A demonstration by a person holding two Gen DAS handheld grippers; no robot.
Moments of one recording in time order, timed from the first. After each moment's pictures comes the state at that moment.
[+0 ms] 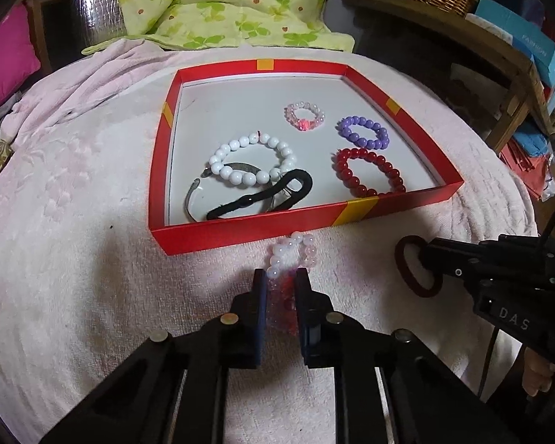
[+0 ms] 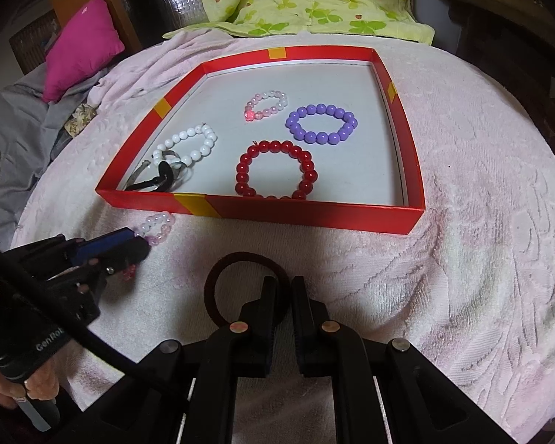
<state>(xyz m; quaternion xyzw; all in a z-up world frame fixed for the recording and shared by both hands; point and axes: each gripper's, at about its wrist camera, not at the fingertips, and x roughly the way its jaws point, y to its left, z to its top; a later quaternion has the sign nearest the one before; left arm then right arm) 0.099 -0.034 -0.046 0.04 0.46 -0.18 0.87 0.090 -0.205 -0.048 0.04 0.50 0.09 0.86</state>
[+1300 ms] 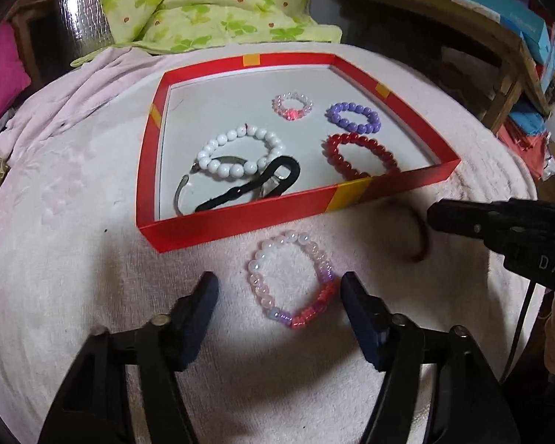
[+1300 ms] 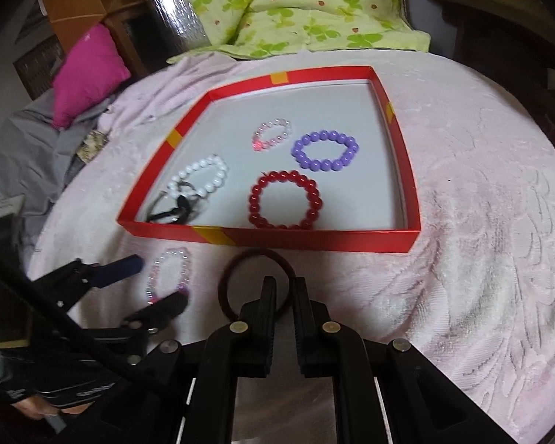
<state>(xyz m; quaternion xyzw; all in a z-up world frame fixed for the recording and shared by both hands) 0.096 -0.040 -0.051 0.07 0.46 -0.19 0.87 0.086 -0.214 -0.033 0.09 0.47 0.11 0.87</state>
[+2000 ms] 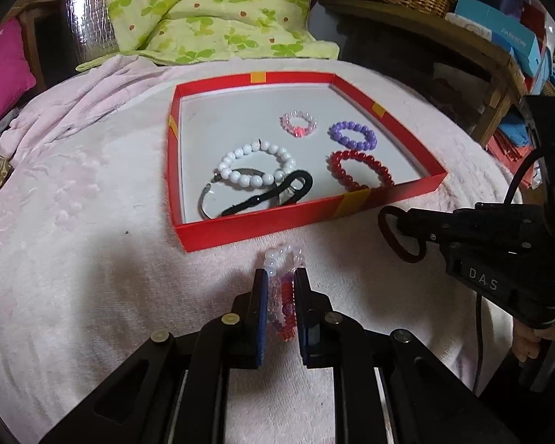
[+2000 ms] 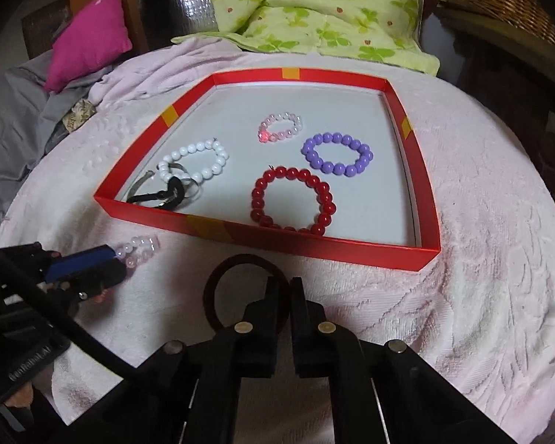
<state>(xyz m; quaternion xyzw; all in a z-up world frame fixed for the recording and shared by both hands) 0.084 -0.016 -0.034 0.05 0.43 -0.21 0.88 0.093 -0.182 -0.042 -0.01 0.45 0.08 0.89</state>
